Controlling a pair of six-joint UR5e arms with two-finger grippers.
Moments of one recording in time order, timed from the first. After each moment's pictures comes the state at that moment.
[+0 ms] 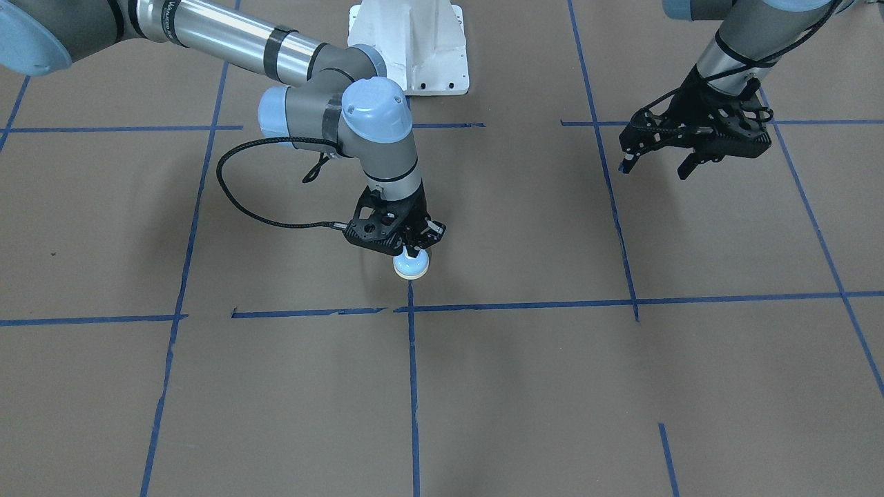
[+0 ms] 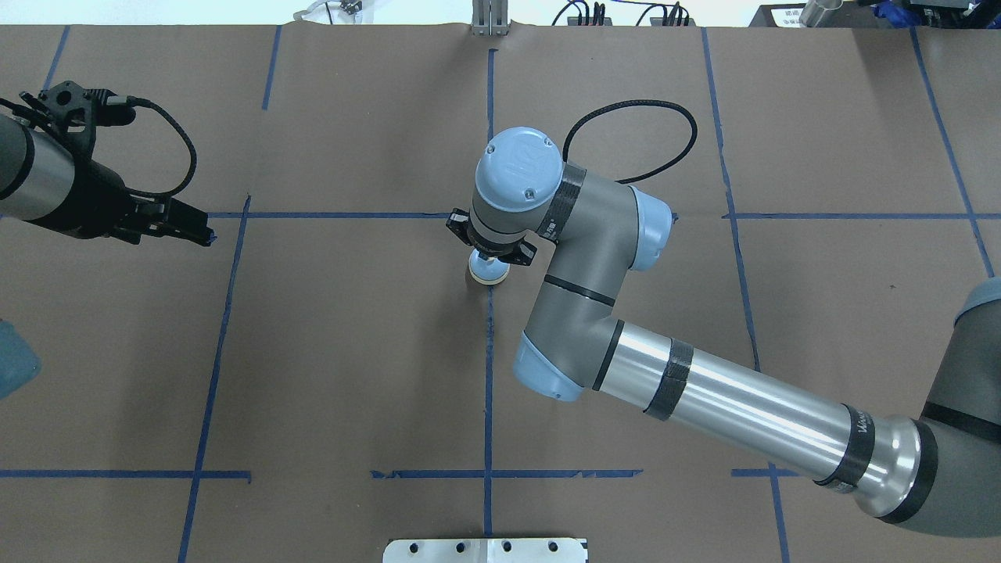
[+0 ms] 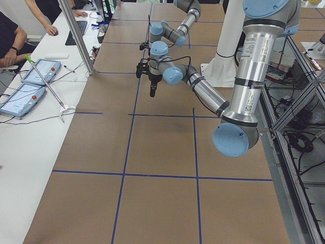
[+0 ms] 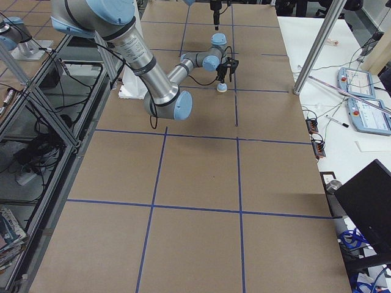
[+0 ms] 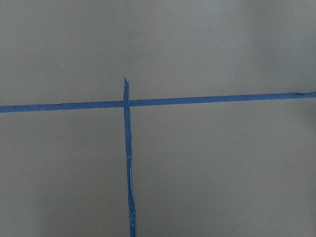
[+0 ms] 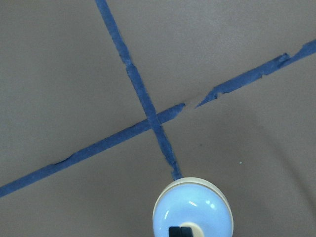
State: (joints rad) left arm -0.89 -1.73 -2.07 -1.71 -2.10 -0.92; right arm 0.54 -0.71 1.33 -1.32 1.83 1.66
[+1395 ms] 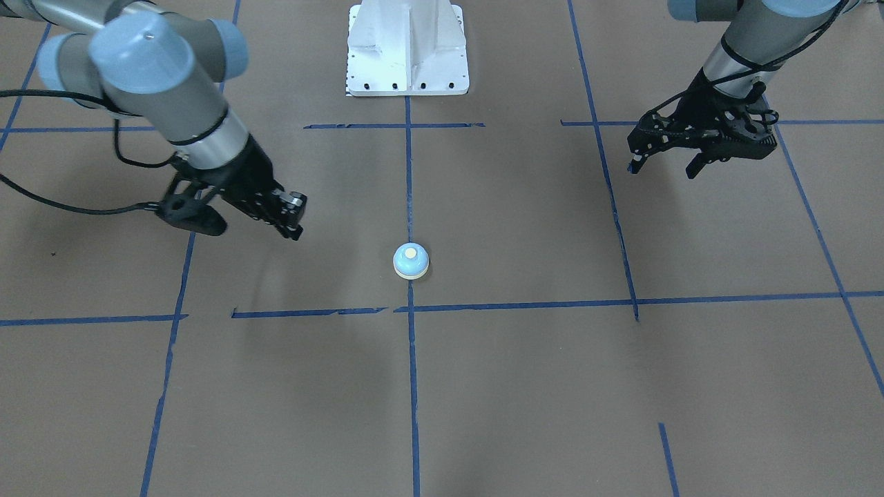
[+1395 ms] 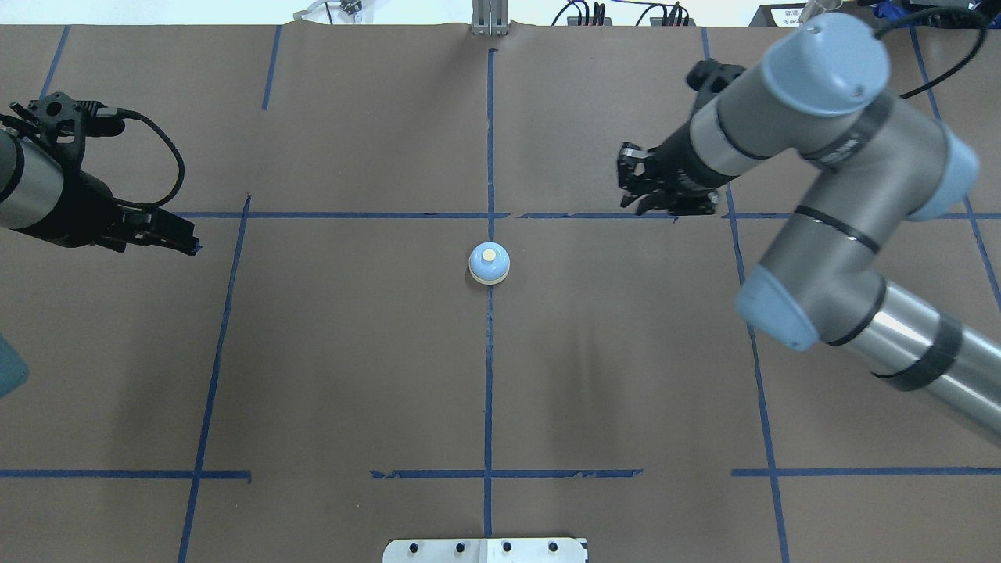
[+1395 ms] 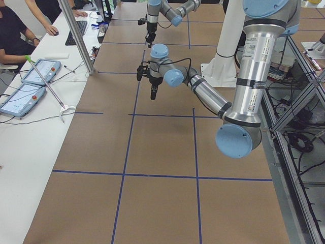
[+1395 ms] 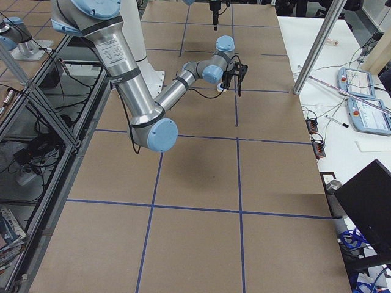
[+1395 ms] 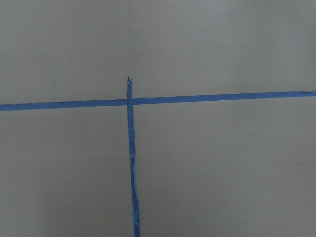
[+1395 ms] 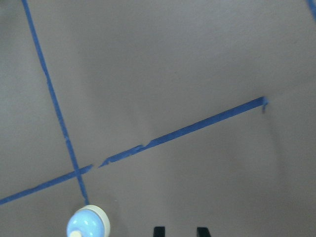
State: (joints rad) left arm -0.90 -1.69 -2.07 -1.71 -2.10 -0.88; right arm 0.84 -1.15 1.83 -1.33 2.13 1.47
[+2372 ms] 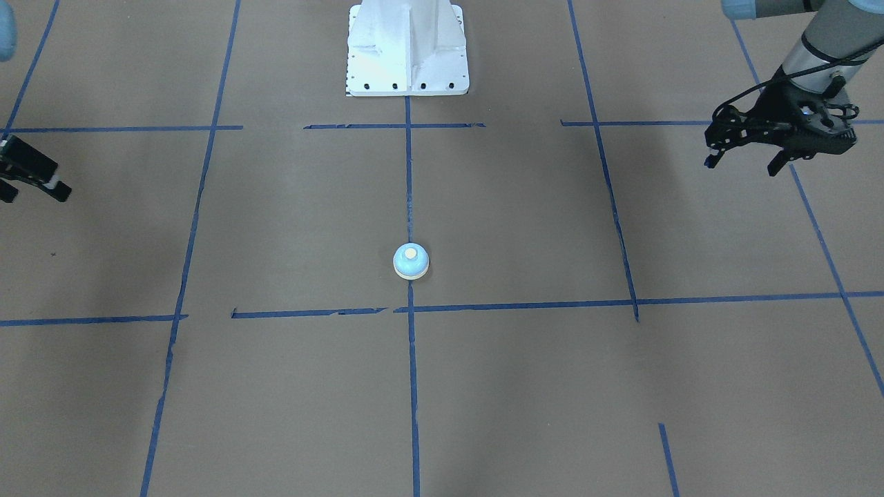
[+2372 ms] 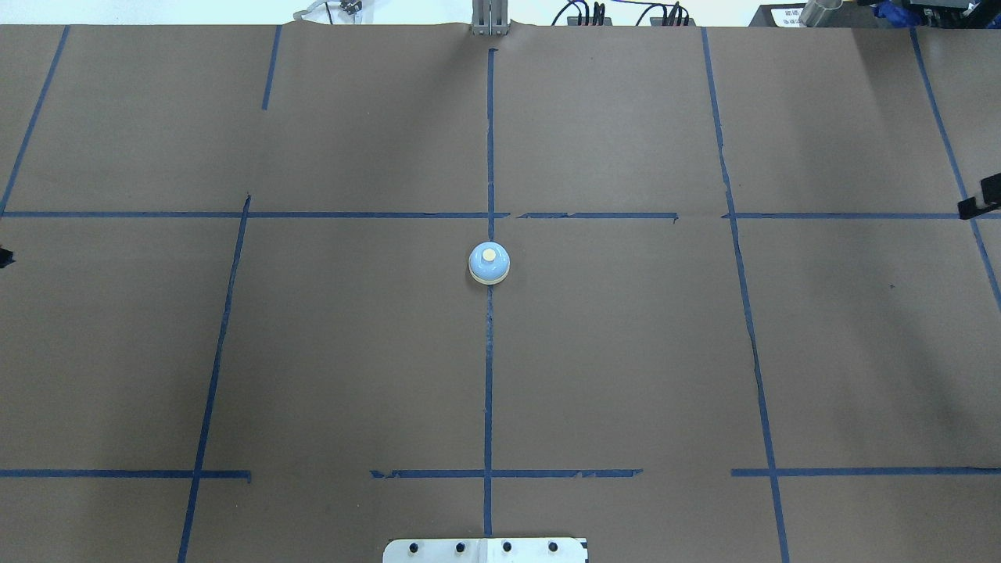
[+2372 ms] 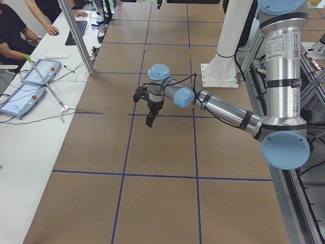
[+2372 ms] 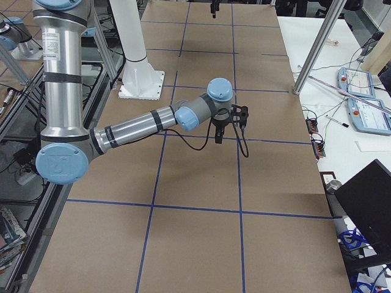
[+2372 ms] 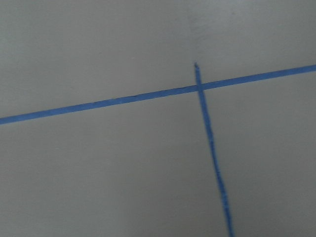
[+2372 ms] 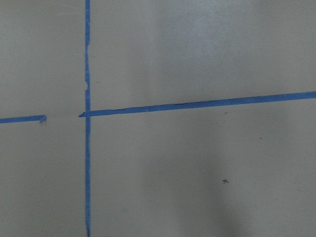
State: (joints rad) left arm -1.18 -1.43 -2.07 -1.70 -2.17 -0.27; right arm 1.35 -1.69 1.94 -1.33 2.44 0.56
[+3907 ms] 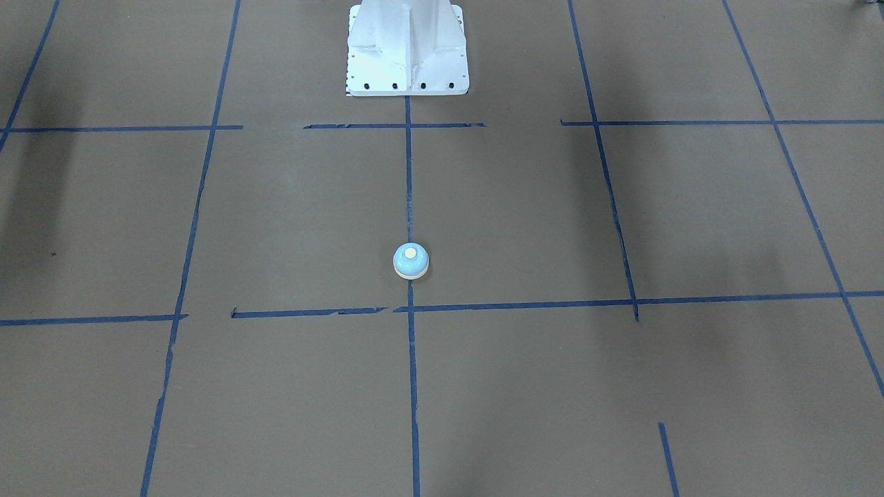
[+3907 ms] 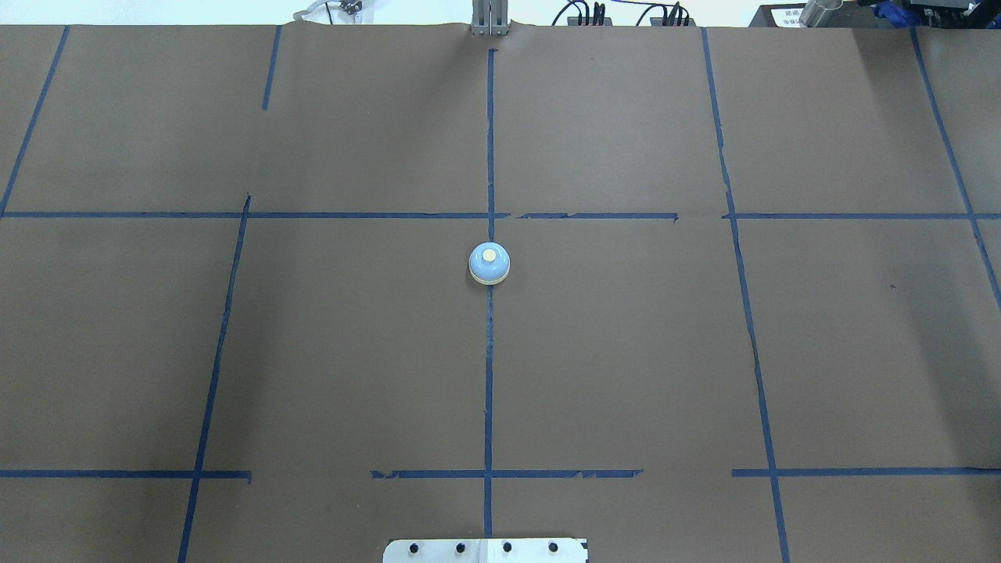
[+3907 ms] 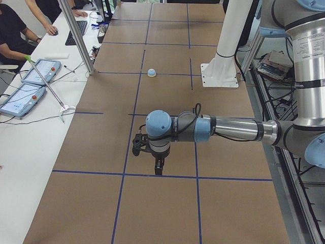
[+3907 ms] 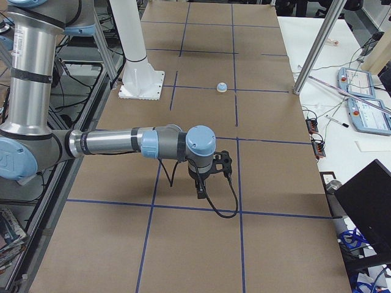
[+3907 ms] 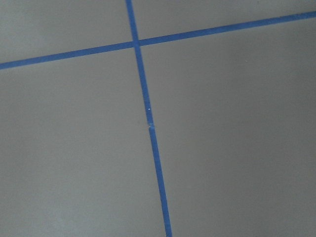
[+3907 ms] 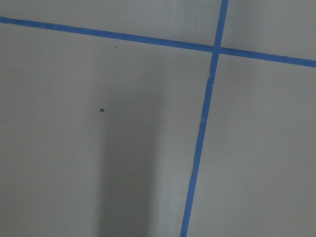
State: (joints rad) left arm -1.59 -1.35 -1.87 -1.48 -2.37 0.08; right arm 1.57 -1.77 1.88 -1.70 2.41 -0.17
